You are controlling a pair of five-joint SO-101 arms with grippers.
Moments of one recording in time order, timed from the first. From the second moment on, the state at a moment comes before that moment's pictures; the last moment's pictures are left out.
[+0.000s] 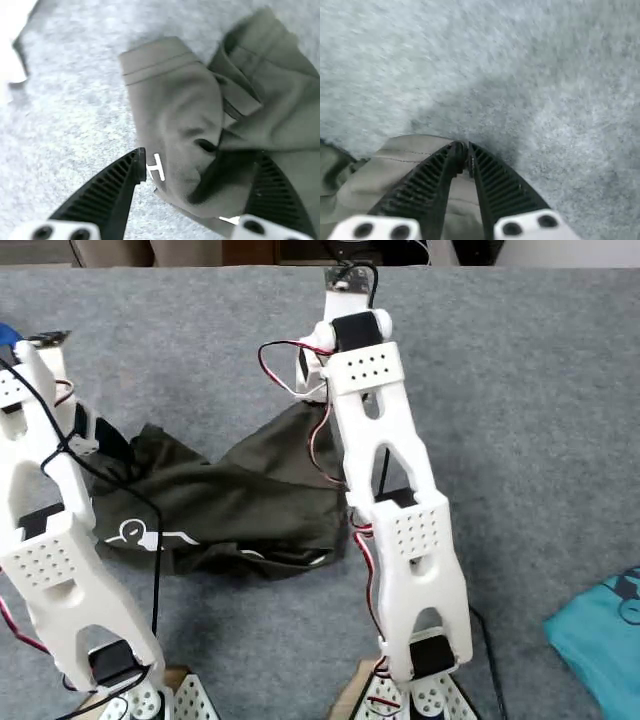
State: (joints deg) left arm -28.7 34.3 -36.3 100.1 -25.0; right arm -19.2 48.5 -62.1 101.1 -27.6
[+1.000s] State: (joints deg) left arm -23.9 43.0 -49.8 100.1 -11.6; right arm -13.8 48.5 -56.3 98.5 -27.6
